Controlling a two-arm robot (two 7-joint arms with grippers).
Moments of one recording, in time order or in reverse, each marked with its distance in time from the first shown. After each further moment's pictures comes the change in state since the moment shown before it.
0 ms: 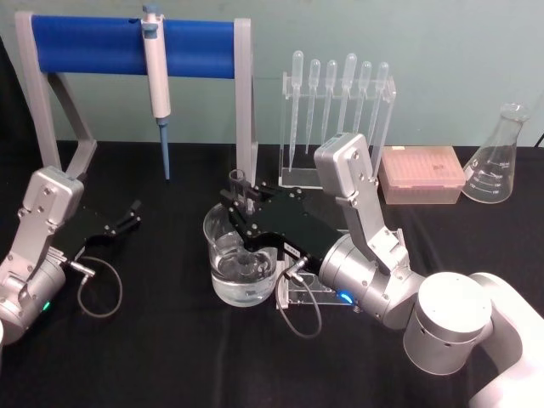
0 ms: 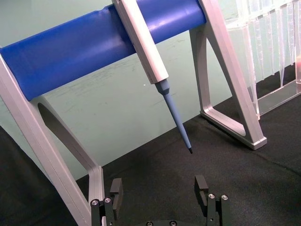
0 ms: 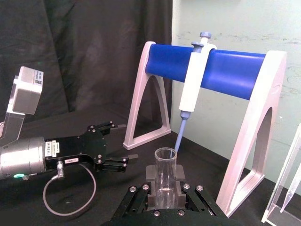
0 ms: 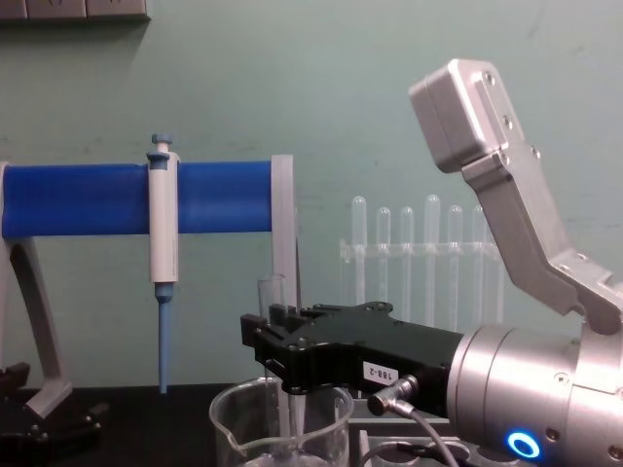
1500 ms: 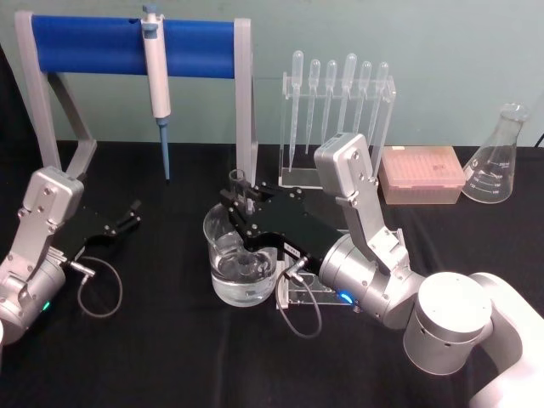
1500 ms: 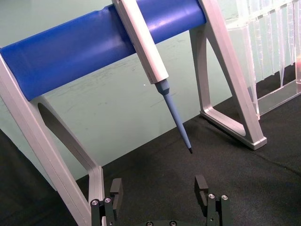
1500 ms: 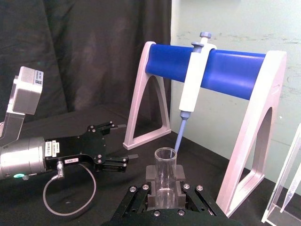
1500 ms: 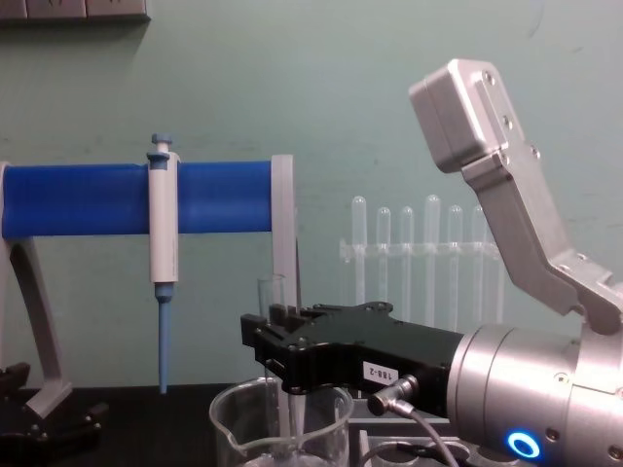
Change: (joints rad) left arm 0.000 0.000 0.000 0.000 0.000 0.000 0.000; right arm 0.000 0.000 0.000 0.000 0.000 0.000 0.000
